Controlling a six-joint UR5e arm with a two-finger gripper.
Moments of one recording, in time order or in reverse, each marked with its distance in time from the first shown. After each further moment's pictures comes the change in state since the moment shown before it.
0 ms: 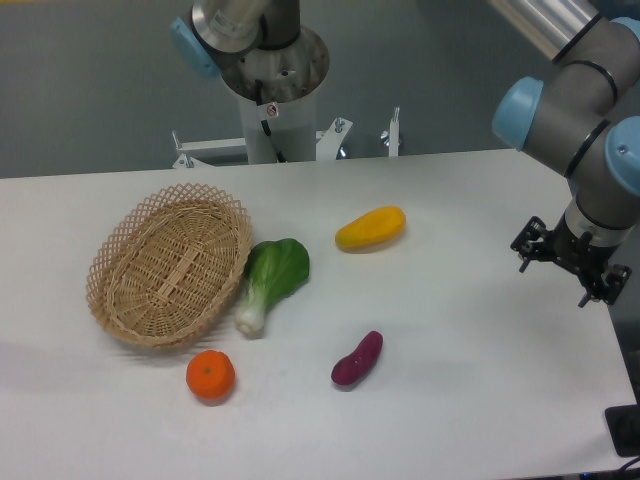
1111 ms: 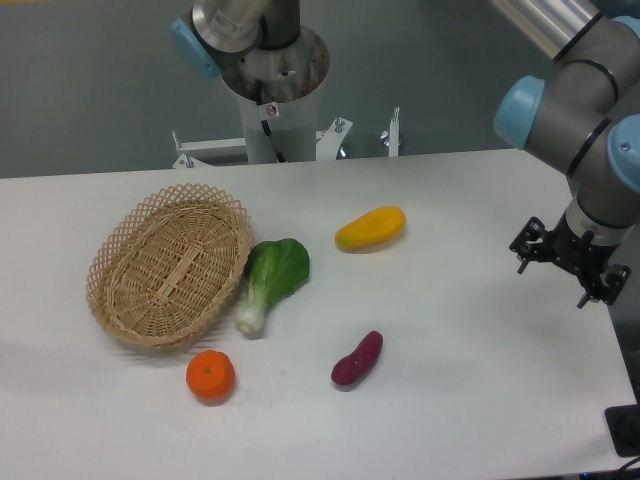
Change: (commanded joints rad) arm 0.011 0.031 -0.057 0.002 -0.058 -0.003
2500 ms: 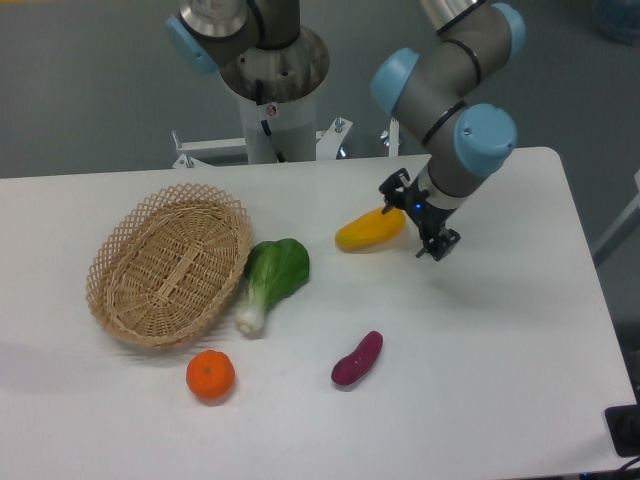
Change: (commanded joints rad) arm -0.086 0.282 -0.591 0.038 0.017 0.229
